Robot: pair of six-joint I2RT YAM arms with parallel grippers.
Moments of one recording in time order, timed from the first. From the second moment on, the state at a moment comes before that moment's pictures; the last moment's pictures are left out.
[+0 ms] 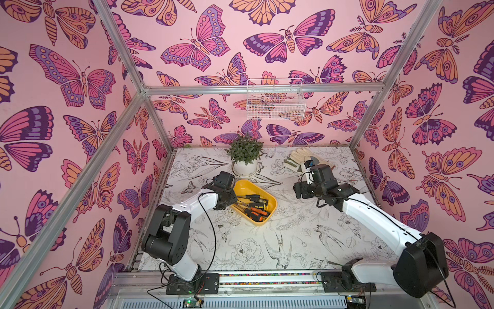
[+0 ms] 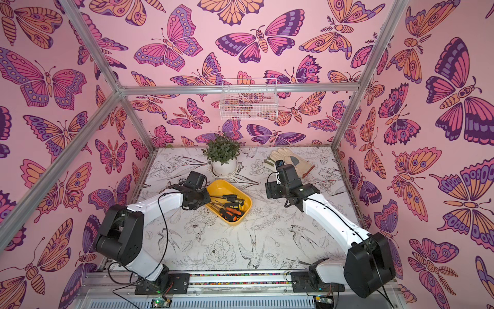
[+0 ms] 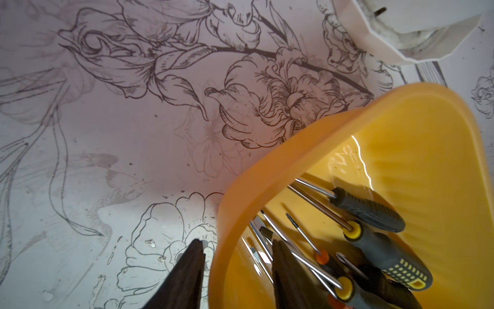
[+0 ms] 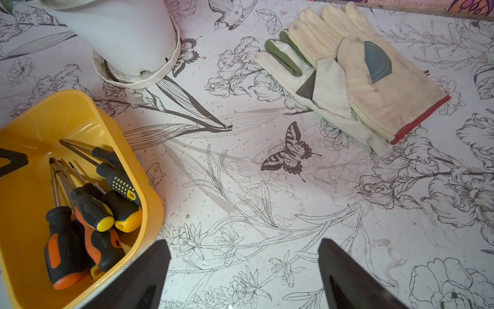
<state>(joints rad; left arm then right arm) -0.37 1.62 0.97 -0.47 -0.05 -0.76 0.51 1.33 1.01 -0.50 0.08 0.18</state>
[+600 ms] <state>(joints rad) -0.37 1.60 0.98 -0.48 -0.08 -0.72 0.64 1.34 1.02 -0.52 0.12 0.20</state>
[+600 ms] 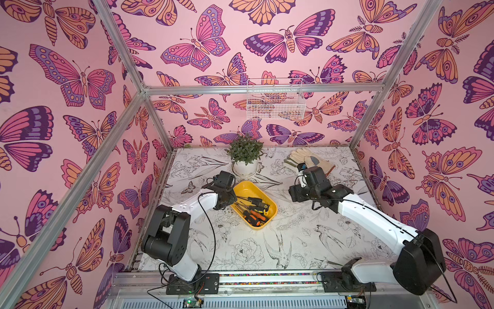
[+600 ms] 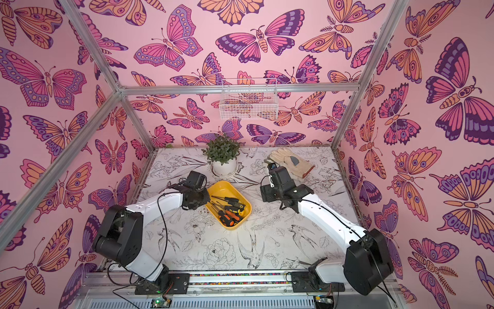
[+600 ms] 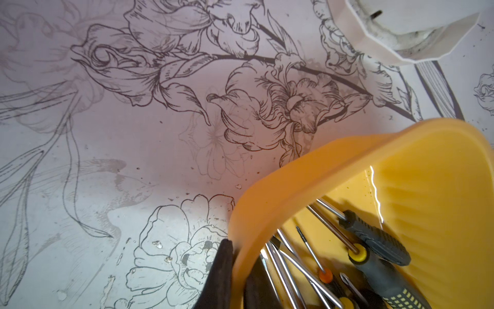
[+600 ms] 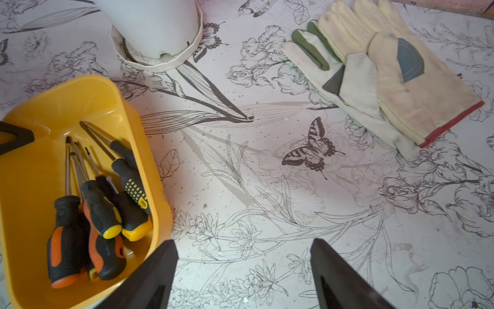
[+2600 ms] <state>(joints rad) -0.60 1.36 0.86 -0.19 -0.35 -0.34 1.03 1.78 1.24 -0.47 0.05 0.34</state>
